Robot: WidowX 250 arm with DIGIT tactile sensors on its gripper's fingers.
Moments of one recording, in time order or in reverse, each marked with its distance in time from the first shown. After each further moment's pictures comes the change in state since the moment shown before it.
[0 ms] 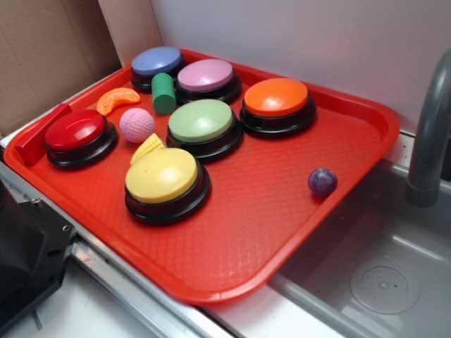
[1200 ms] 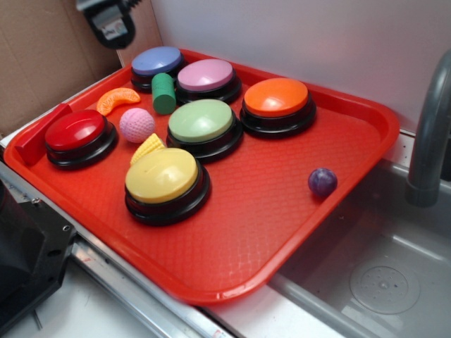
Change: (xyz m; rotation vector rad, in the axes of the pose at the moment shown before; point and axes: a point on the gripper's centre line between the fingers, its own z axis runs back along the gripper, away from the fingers) arm 0.062 -0.045 -0.057 -0.008 -0.110 -0.594
